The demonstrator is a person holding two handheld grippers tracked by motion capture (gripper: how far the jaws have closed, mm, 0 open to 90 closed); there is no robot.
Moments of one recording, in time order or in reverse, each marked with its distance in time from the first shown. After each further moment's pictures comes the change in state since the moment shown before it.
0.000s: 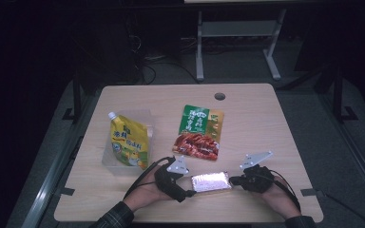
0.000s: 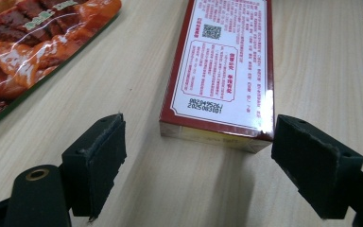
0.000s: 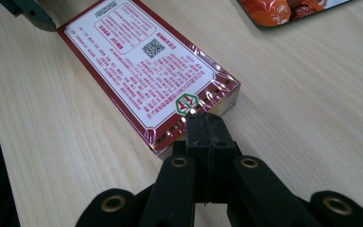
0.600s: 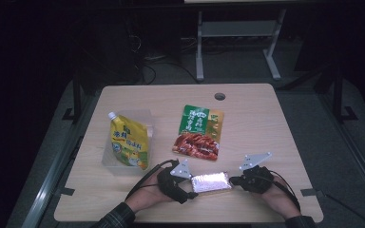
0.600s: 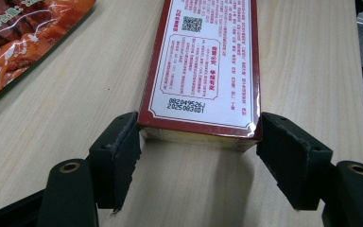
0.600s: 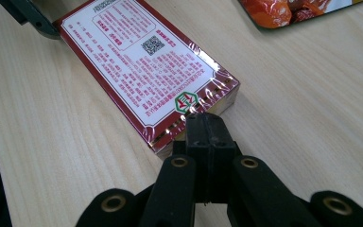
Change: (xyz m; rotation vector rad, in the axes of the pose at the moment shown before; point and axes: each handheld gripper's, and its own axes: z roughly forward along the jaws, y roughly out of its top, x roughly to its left) left arm -0.006 0.001 0.006 0.031 -0.025 0.034; right arm 0.002 0.000 0.000 0.005 -0.015 -0.038
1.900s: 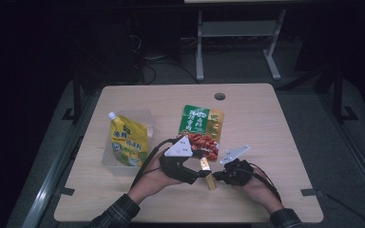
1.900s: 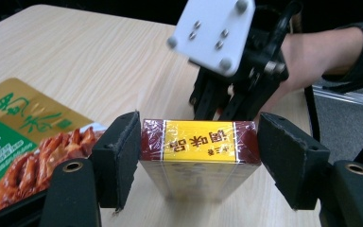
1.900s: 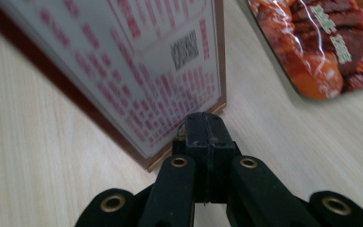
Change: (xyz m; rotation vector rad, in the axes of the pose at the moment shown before) left arm 0.004 0.066 -0.045 -0.293 0.035 0.022; right arm 0.005 0.039 0.039 -0.008 0.063 -0.051
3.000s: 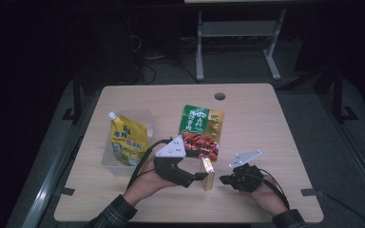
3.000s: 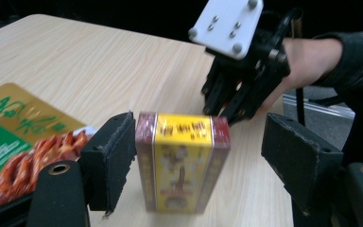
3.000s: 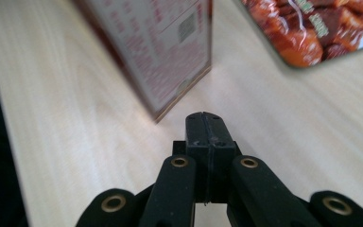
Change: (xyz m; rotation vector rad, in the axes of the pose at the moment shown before) left arm -0.008 -0.004 -0.027 -0.041 -0.022 -0.034; right arm 0.014 -0.017 -0.028 -0.013 -0.034 0.070
